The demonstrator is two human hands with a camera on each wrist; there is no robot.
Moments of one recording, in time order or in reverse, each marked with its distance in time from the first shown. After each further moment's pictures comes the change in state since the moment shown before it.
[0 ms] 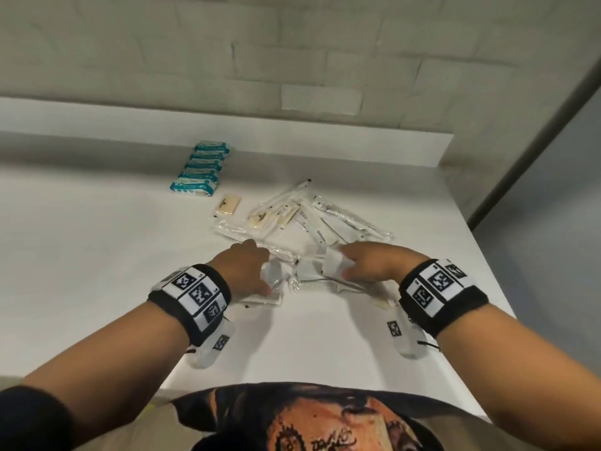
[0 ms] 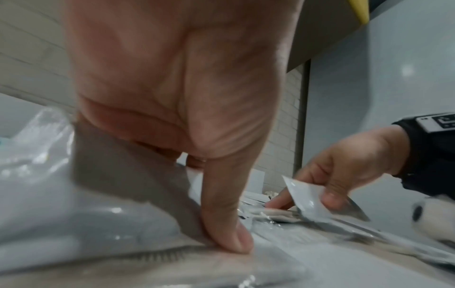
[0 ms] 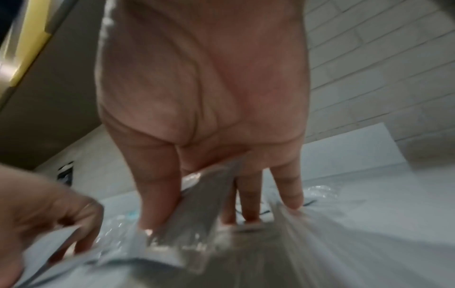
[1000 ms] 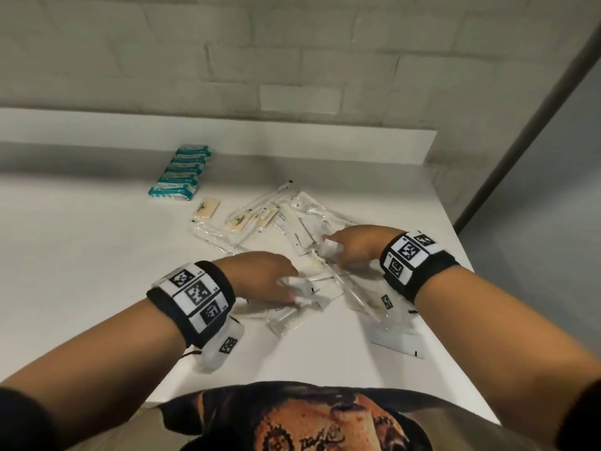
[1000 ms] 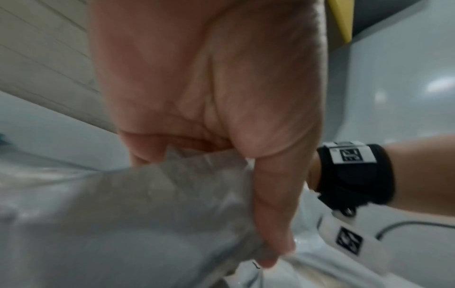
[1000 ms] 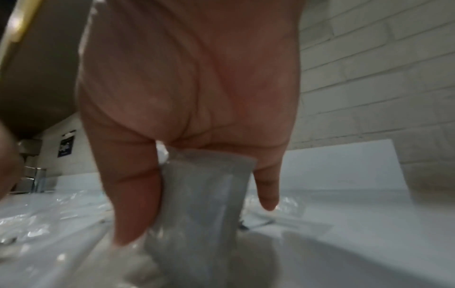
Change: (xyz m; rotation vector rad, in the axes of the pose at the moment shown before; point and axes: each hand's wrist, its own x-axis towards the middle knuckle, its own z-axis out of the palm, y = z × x) left_hand -0.001 0.074 -0.024 0.025 -0.179 0.259; right_hand 0.009 0.037 -0.025 -0.029 -0.025 0.040
